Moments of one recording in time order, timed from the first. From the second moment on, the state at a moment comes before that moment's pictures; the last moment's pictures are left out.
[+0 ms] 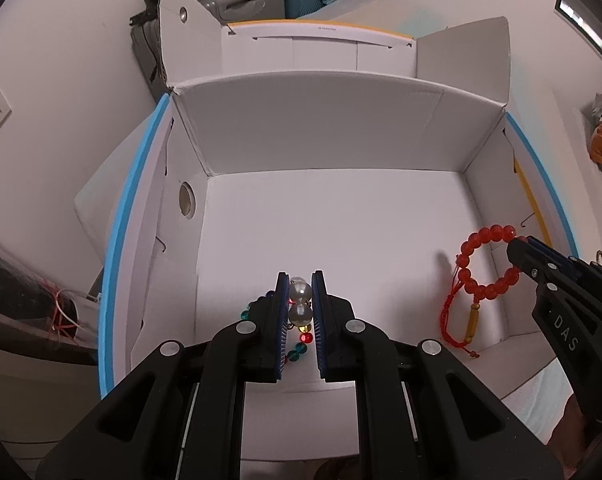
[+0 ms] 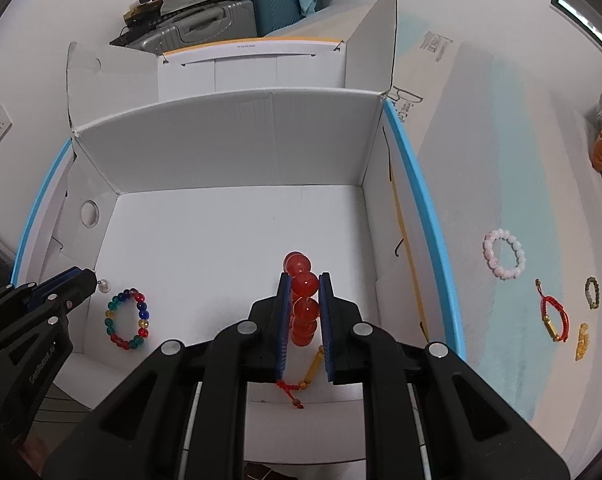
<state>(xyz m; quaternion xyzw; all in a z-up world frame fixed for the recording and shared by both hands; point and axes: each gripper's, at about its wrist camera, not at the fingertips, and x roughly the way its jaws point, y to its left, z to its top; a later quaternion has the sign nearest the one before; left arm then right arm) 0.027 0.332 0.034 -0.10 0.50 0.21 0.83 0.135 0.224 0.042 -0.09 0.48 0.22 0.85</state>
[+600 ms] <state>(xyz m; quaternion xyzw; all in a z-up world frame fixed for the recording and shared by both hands) 0.021 0.338 0.030 -0.11 0.50 0.23 0.83 0.126 0.234 0.038 -0.10 0.47 0.22 0.85</state>
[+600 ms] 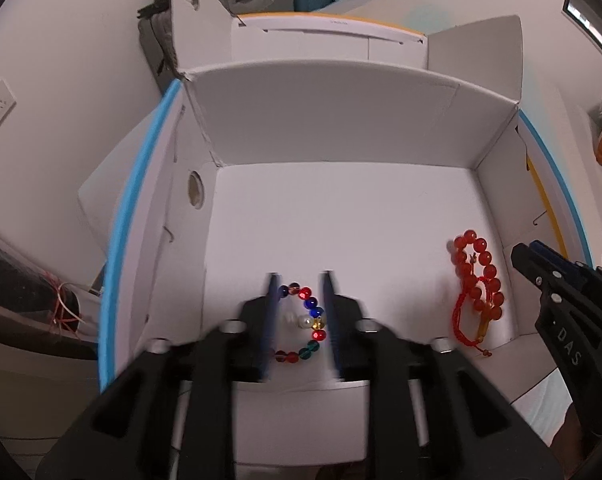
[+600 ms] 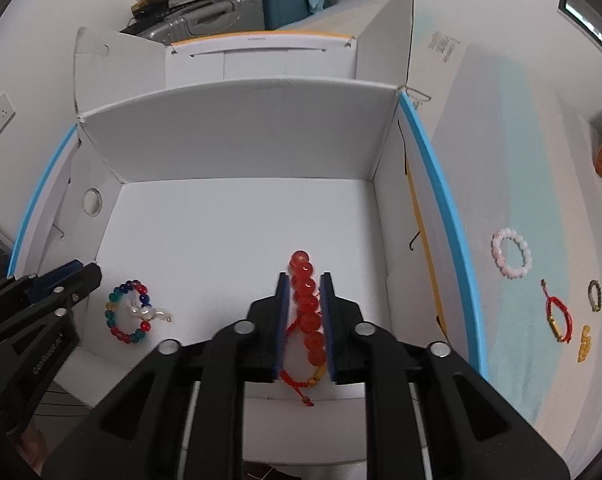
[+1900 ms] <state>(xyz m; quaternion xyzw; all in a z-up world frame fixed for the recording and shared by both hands) 0.064 0.117 0.077 -0.02 0.44 0.12 0.89 0.123 -0.030 0.096 -0.01 0.40 0.09 0.91</state>
